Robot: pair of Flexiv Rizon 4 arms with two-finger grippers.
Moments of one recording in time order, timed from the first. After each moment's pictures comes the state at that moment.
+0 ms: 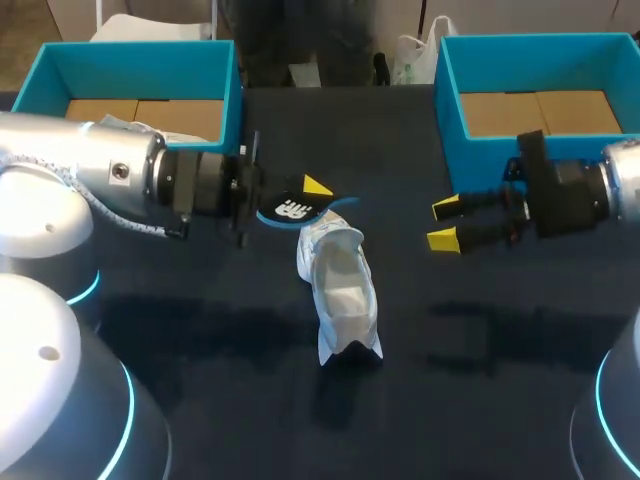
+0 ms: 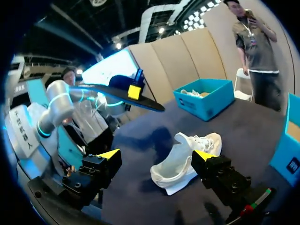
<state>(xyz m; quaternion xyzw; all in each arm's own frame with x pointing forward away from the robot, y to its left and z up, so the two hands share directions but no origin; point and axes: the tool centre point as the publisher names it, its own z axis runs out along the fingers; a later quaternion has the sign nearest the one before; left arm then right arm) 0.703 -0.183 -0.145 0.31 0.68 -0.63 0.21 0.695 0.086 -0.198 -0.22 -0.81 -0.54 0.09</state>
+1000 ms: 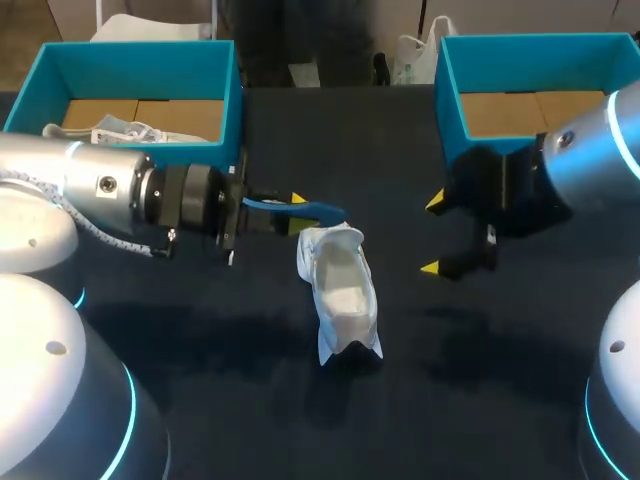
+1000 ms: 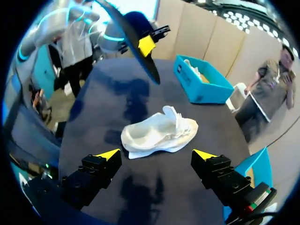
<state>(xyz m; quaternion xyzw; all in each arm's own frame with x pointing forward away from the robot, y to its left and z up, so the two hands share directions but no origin) 0.682 -0.172 -0.159 0.25 0.70 -0.65 0.15 0.698 0.083 -0.219 -0.05 -0.94 -0.30 -0.12</state>
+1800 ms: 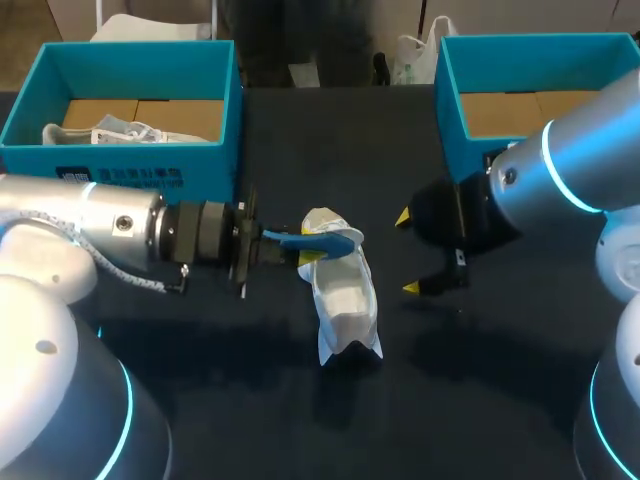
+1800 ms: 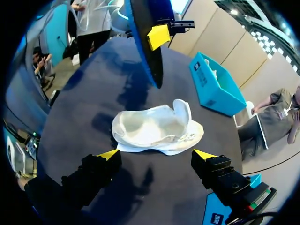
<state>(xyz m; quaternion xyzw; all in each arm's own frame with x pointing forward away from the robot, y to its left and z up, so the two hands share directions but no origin) 0.669 -0.181 -0.204 0.21 0.71 -0.65 0.15 0.714 0.105 -0.270 0.06 -0.95 -0.25 -0.15</state>
